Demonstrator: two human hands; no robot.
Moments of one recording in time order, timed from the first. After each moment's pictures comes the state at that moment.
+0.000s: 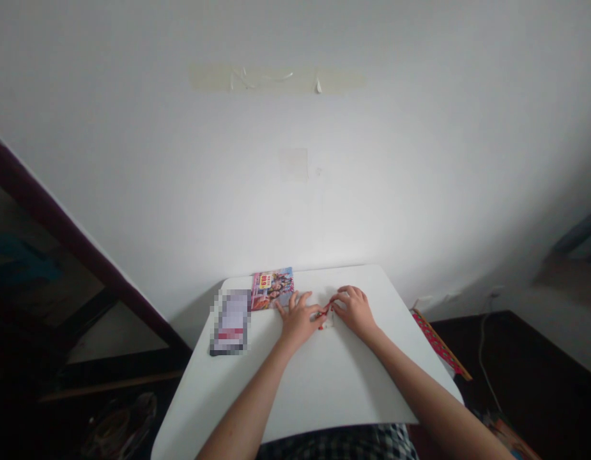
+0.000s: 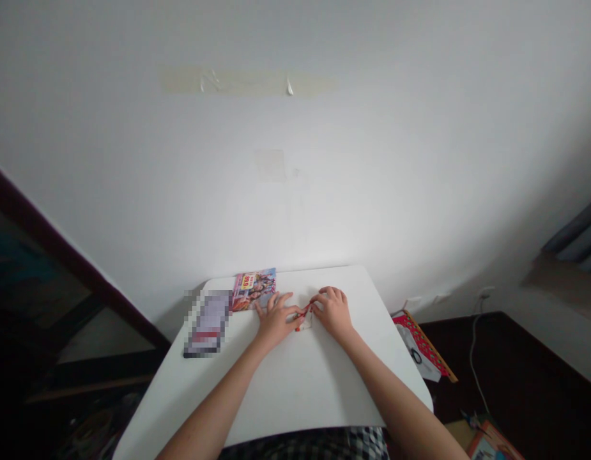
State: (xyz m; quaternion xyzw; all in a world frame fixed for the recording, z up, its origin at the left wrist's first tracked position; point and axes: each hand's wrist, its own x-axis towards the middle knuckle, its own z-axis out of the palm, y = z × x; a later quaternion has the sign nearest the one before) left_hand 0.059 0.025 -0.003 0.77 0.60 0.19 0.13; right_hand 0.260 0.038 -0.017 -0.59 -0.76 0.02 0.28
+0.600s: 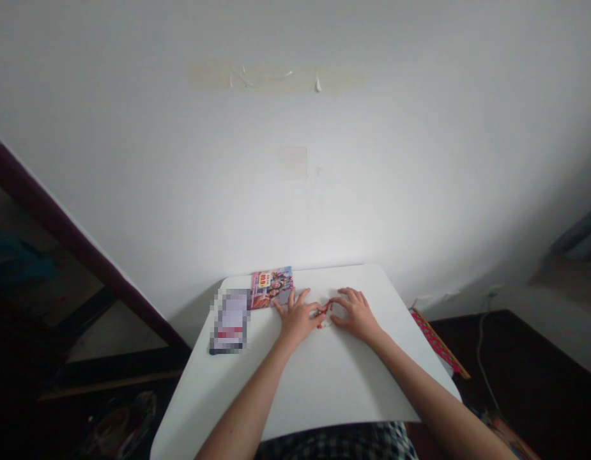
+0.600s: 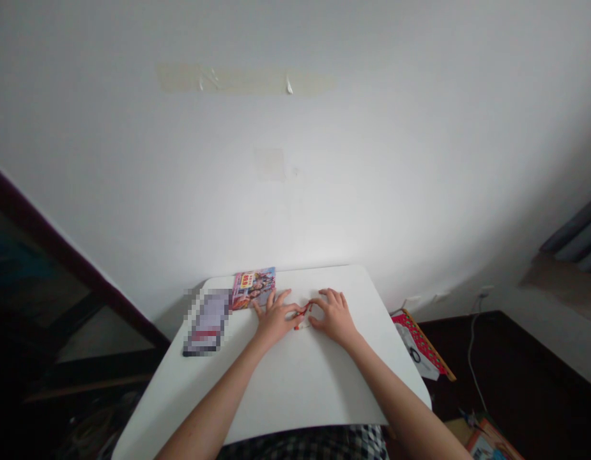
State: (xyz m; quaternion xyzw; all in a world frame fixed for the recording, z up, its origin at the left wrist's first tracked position) left_hand 0.059 0.028 -0.003 0.77 0.60 0.18 0.12; right_hand 0.267 0.026 -0.025 -0.56 -0.79 0.03 0.25
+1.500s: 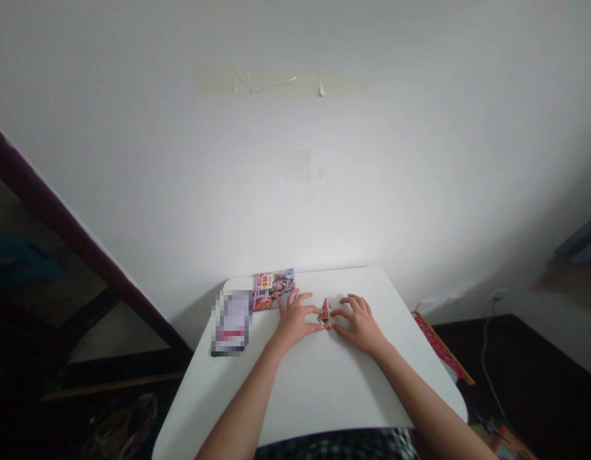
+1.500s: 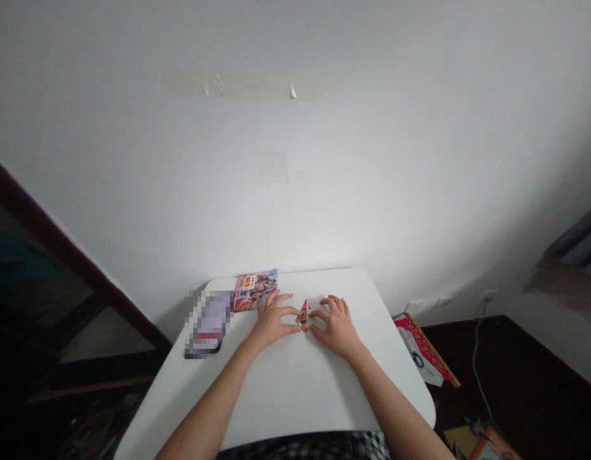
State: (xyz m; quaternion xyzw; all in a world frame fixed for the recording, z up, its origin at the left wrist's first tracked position) left_hand 0.037 0.034 0.000 0.81 0.54 0.20 0.14; right_hand 0.267 0.006 -0.019 -0.53 -0.81 0.04 0.26
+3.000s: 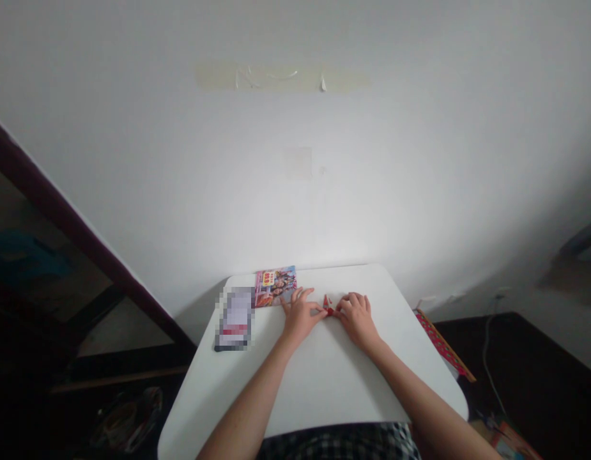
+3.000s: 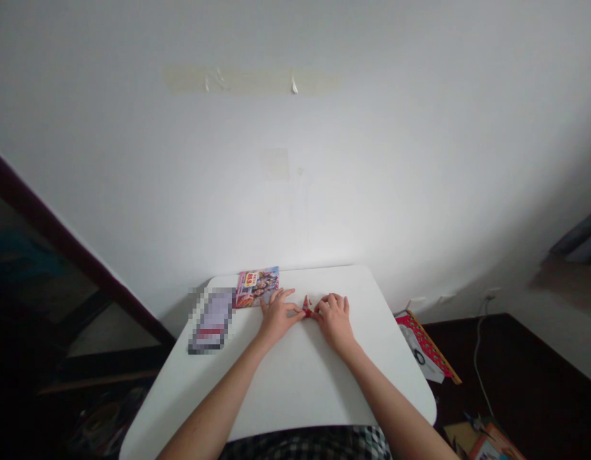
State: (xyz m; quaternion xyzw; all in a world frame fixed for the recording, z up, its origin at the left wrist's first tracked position) left_hand 0.056 0.035 -0.008 0.76 0.58 0.26 0.13; right_hand 0.248 0.015 -0.028 -0.59 -0.77 -0.02 0.25
